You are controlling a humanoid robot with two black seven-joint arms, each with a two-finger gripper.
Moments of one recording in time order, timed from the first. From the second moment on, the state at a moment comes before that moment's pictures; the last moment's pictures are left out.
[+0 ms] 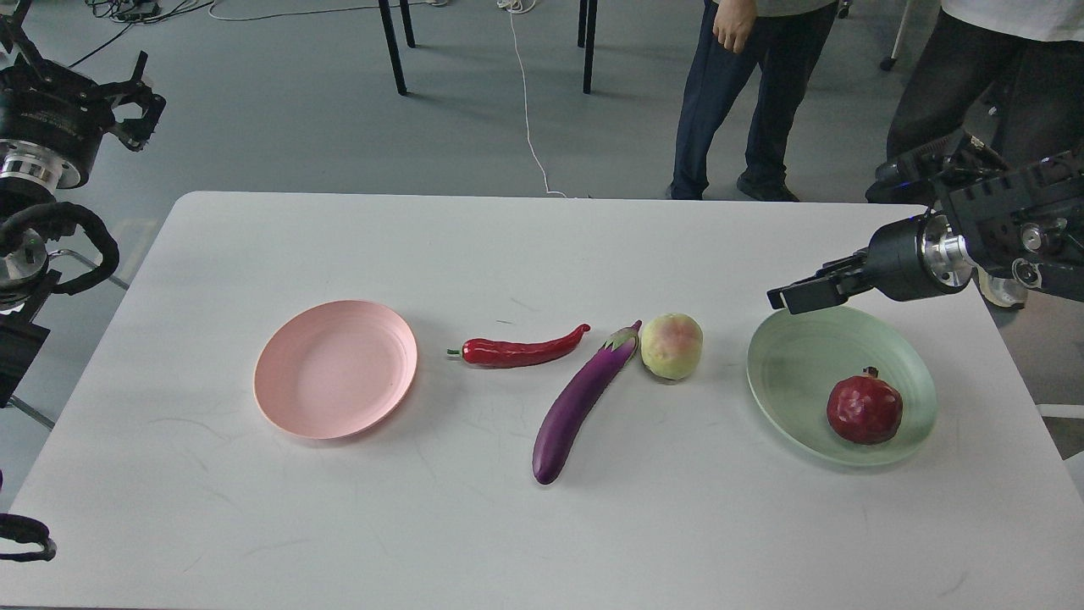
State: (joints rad) left arm -0.84 0.52 -0.89 -0.51 -0.32 -0.49 -0.19; right arm 1.65 -0.57 -0.88 1.06 -1.05 0.23 0.48
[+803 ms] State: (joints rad) left arm -0.84 0.53 -0.89 -0.51 -0.32 -0.49 -0.19; right arm 1.52 -0.14 -0.88 0.85 -1.04 0.25 0.48
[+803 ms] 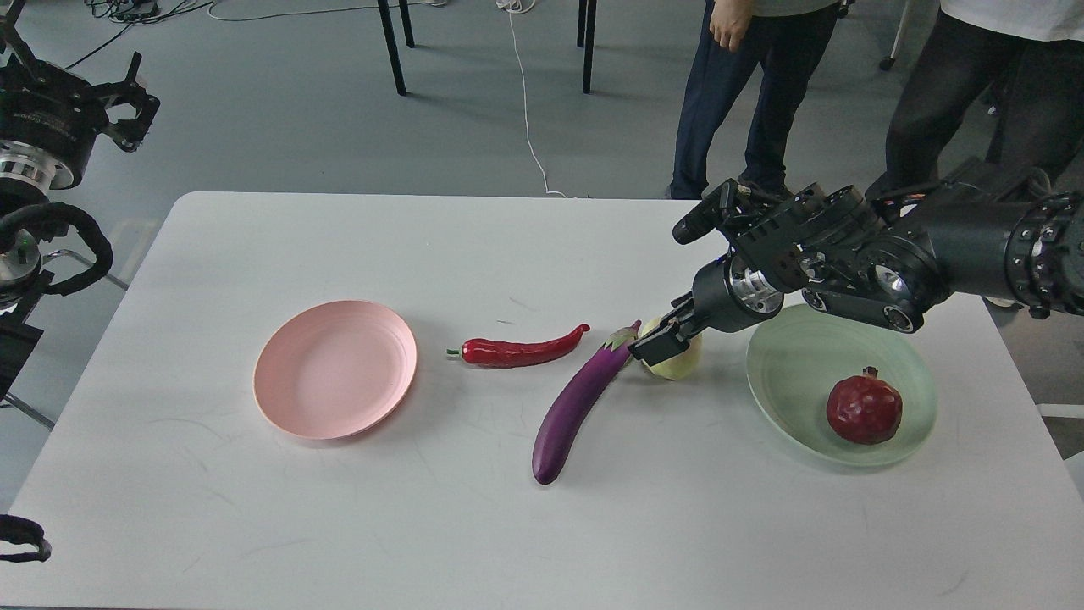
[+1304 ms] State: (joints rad) left arm -0.83 0.53 -0.89 -0.51 -0.32 -0.49 -0.19; right arm 1.54 -0.13 -0.92 0.84 -1.05 0.25 0.48
